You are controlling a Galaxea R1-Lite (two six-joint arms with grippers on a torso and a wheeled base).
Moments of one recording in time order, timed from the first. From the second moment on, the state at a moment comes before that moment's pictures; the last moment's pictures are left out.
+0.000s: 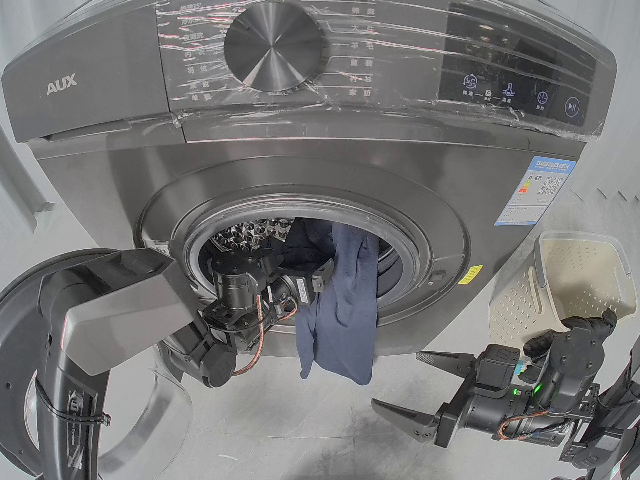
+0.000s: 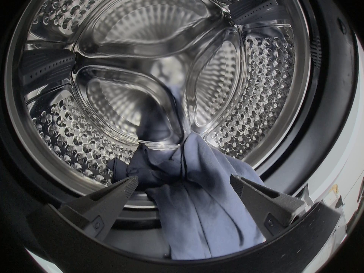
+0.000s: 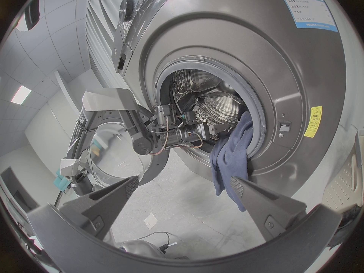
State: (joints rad) left arm -0.51 2.38 -1.03 -1.30 0.04 -0.21; right arm 0.83 1.78 -0.13 -1.47 0.04 0.17
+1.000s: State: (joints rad) left arm -0.58 2.47 -1.13 -1.30 -0.07 -0.22; right arm 0.83 1.79 -0.13 -1.47 0.04 0.17
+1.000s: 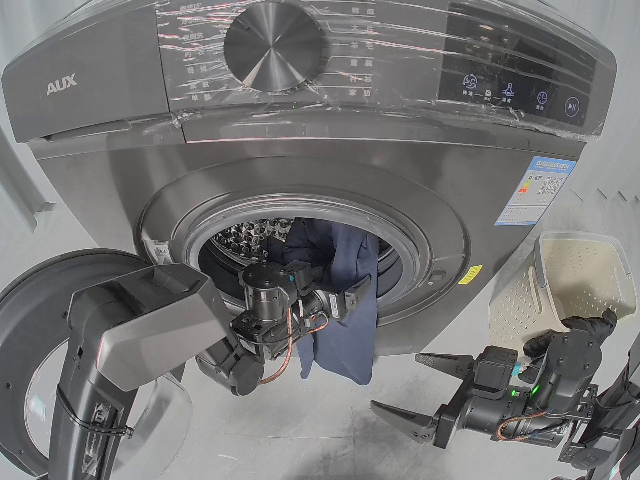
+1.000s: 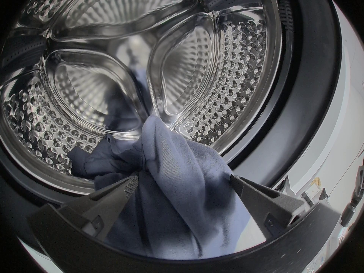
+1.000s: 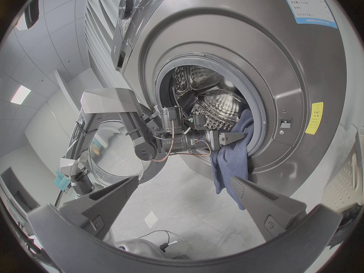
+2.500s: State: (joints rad) left arm -0.55 2.45 -1.20 -1.31 0.03 -0.31; right arm 0.84 1.80 -0.13 -1.47 0.04 0.17
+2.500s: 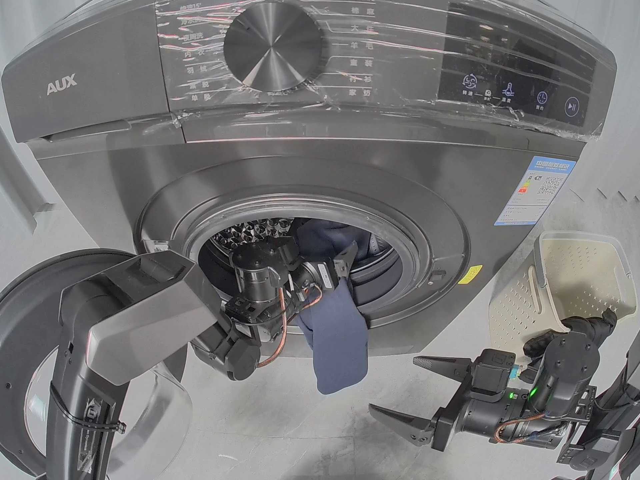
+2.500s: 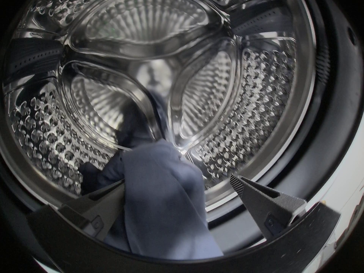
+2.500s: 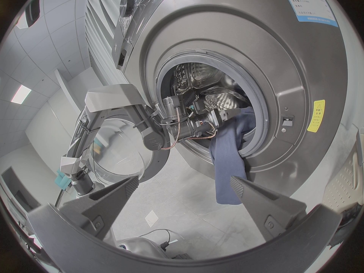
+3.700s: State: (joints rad) left arm -0.54 2.49 -1.29 -1.27 0.10 -0.26; right arm 0.85 1.80 -0.13 -1.47 0.04 0.17
